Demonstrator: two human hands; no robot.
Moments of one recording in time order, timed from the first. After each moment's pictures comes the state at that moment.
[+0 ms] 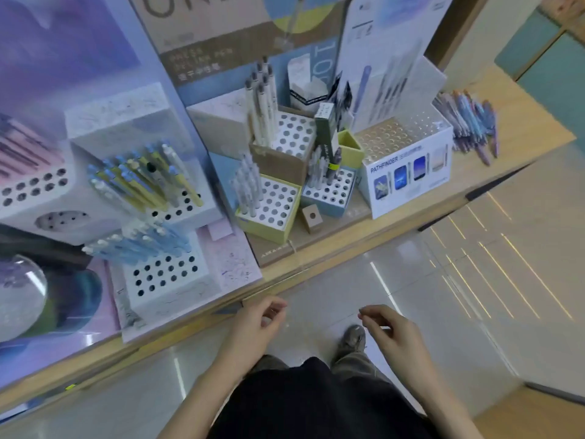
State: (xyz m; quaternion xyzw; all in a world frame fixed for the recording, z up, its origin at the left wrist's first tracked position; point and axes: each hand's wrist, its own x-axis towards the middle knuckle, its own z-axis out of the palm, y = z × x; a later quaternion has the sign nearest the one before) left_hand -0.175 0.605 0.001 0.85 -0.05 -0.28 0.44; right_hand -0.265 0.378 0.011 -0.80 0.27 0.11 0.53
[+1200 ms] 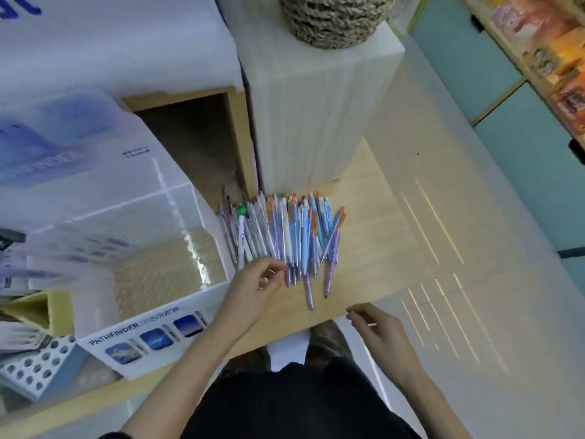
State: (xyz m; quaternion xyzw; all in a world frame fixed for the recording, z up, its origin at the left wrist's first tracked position) left_hand 0.057 0.072 0.010 0.84 -0.05 -0.24 0.48; right_hand -0.053 -0.141 0.004 -0.84 0.22 0.19 0.46
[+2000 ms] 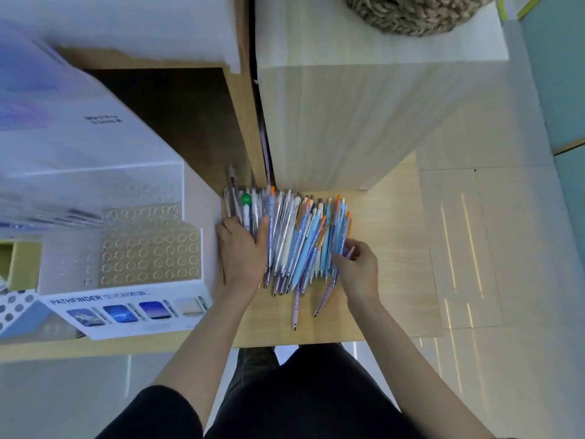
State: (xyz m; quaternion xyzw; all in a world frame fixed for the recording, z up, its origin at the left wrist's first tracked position) left_hand 0.121 0.021 -0.066 0.89 0.29 -0.08 0.33; right_hand 0.108 -0.155 -0.065 -0.74 0.34 0.17 0.55
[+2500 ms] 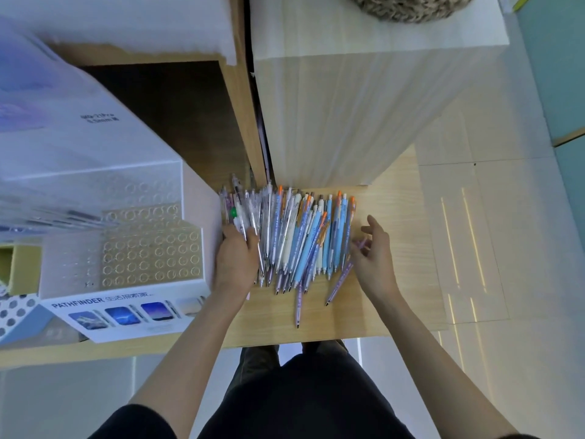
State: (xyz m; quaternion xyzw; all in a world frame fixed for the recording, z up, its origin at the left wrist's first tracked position) left_hand 0.112 0.034 -0.062 0.89 0.28 -0.10 0.36; right_hand 0.110 -0.181 -0.069 -0.82 0.20 0.14 0.51
